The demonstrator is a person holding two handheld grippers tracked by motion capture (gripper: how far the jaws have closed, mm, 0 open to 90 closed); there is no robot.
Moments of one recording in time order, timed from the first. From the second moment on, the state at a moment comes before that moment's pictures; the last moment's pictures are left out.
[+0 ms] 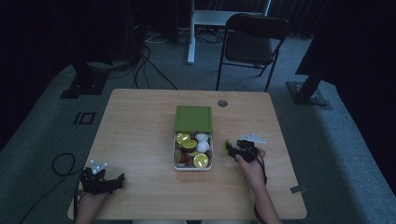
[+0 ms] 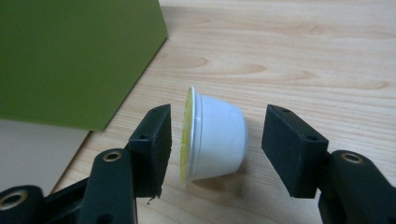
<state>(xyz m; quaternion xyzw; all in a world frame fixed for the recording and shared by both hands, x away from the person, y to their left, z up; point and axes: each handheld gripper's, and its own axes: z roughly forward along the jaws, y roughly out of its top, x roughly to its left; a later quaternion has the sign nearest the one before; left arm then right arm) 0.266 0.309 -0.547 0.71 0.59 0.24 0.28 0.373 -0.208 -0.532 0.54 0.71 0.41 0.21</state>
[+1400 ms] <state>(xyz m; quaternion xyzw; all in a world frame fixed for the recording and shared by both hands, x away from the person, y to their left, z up) 0.266 0.309 -0.547 0.71 0.59 0.24 0.28 0.325 -0.277 -0.530 0.56 0.68 0.40 0.24</state>
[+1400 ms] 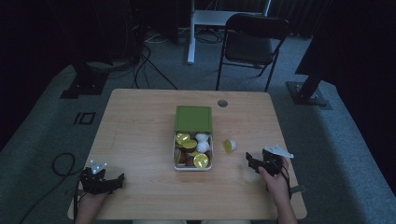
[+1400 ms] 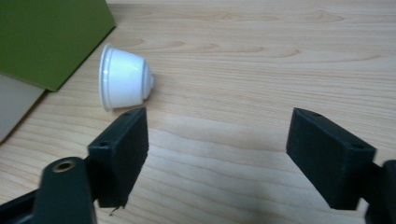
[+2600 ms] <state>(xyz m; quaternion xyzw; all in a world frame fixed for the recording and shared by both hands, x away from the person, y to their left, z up) 0.266 0.309 -0.547 0.71 0.60 0.24 0.28 0.297 -0.319 -0.549 0.60 0.68 0.34 0.26</state>
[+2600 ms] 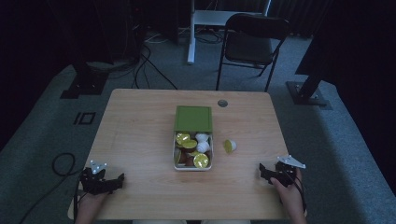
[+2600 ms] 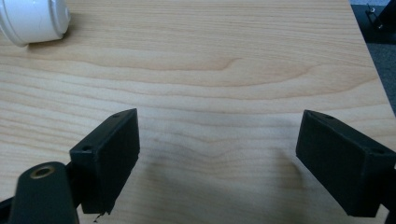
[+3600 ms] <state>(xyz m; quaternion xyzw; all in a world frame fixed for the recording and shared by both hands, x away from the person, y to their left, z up) 0.265 0.309 -0.547 0.71 0.60 0.24 0.28 0.289 -0.315 -0.551 0.60 0.70 0.31 0.25</state>
